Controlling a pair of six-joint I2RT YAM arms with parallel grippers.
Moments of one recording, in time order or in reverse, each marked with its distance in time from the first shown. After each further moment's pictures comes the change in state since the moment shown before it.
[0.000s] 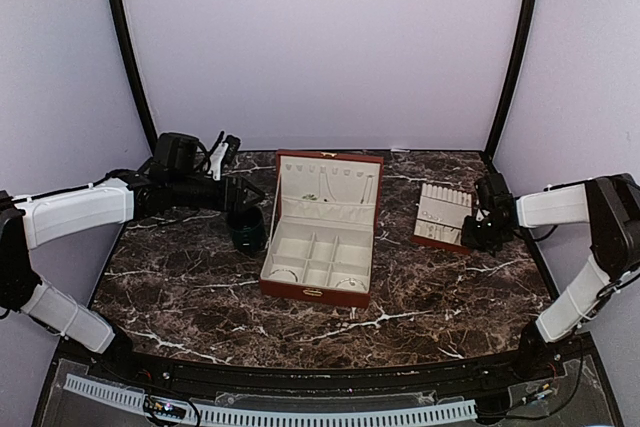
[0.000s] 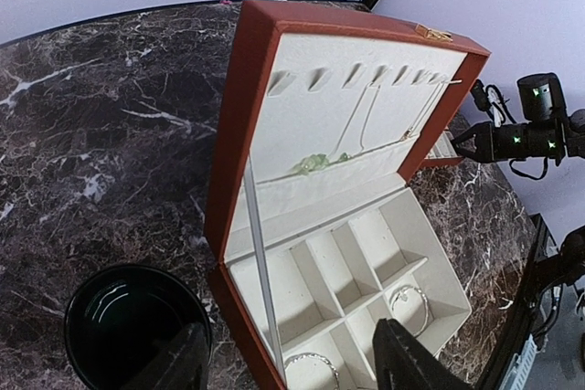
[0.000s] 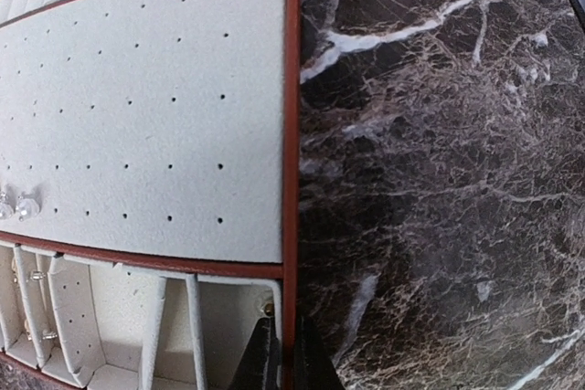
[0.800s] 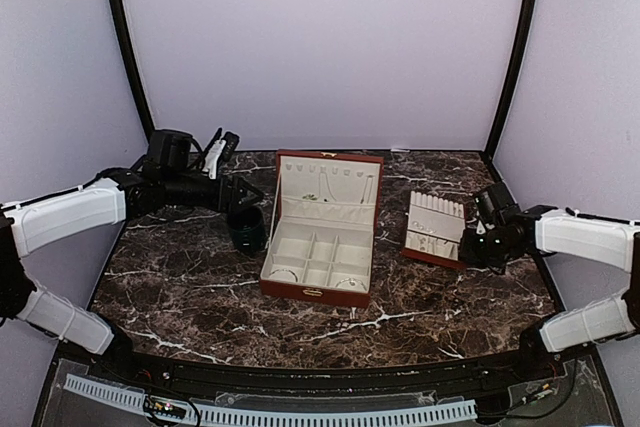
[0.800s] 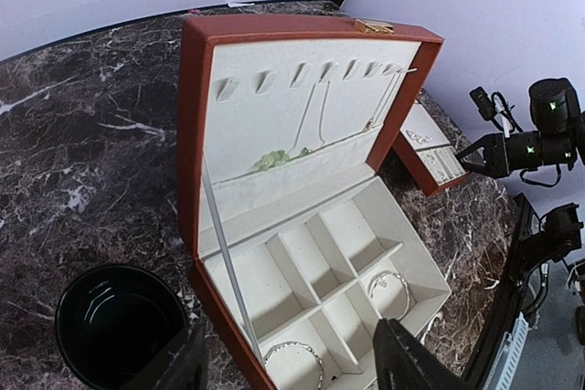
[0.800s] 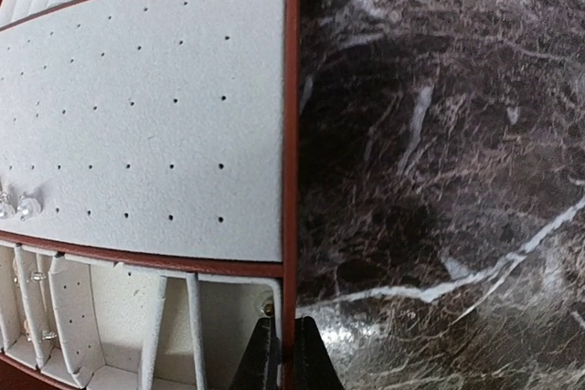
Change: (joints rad) left arm 0.000 -0.047 0.009 -0.049 0.065 0.054; right arm 0.170 -0.323 -0.099 -0.220 -0.014 0.151
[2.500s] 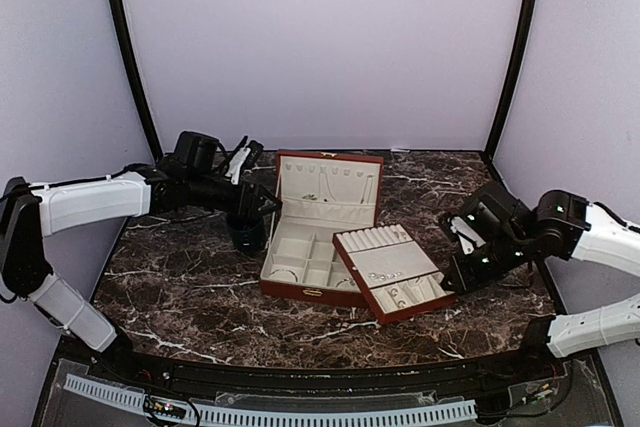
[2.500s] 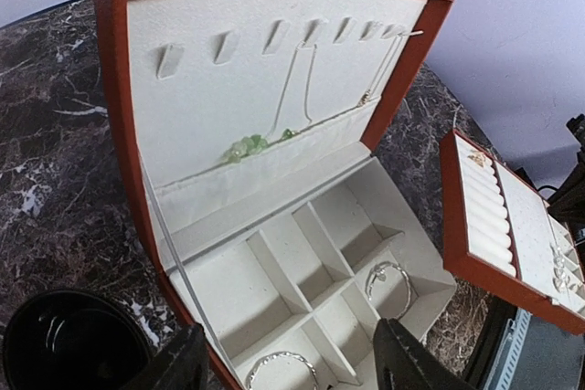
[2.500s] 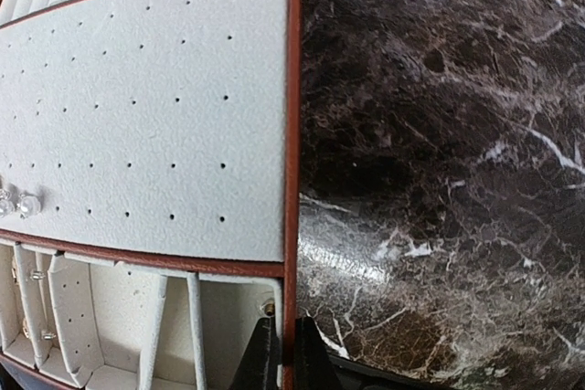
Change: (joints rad) left arm -0.053 0.136 0.056 0.010 0.017 0.014; right arm 0.585 -0.261 0.245 -0.562 -0.088 0.014
